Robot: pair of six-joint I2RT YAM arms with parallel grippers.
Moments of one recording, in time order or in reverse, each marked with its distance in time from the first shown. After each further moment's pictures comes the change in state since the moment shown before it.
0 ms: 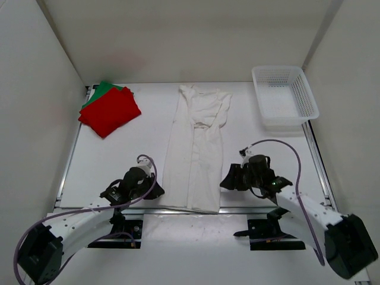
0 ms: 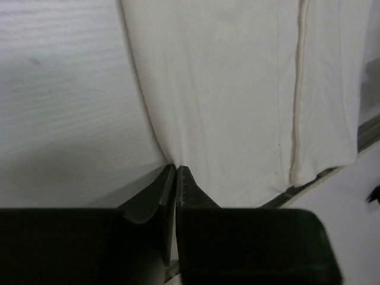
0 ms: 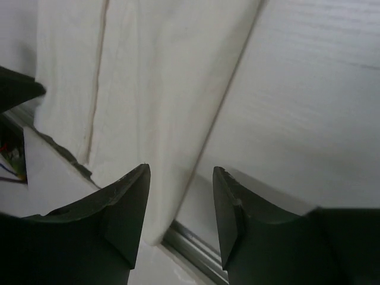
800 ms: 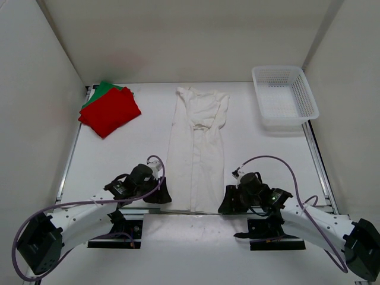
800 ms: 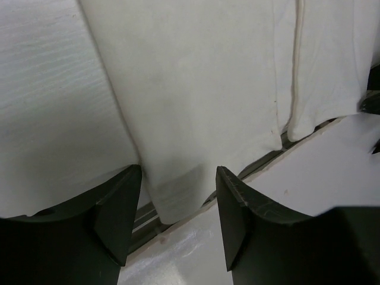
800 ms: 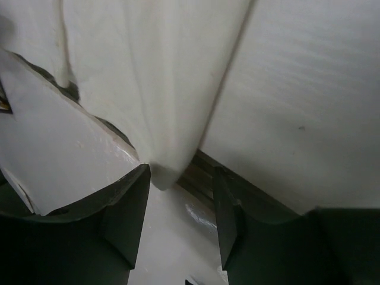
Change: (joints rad) left arm -0.101 0.108 0.127 -0.174 0.087 0.038; right arm 0.318 -0.238 -0.121 -0.225 0.040 0.241
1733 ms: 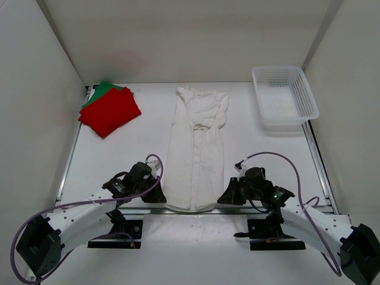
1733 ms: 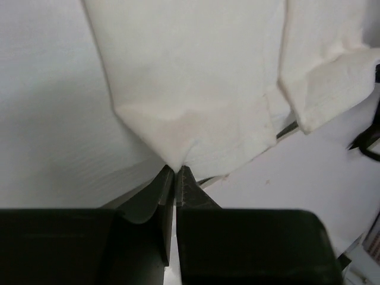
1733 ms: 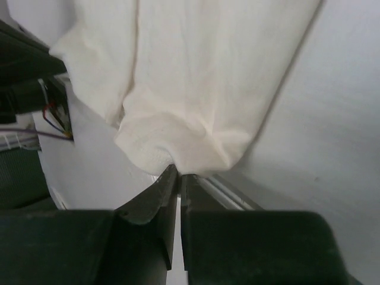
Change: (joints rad) left arm 0.025 -0.021 0.043 -0.123 0.054 -0.031; right arm -0.080 0.001 -0.011 0.137 -0.073 0.042
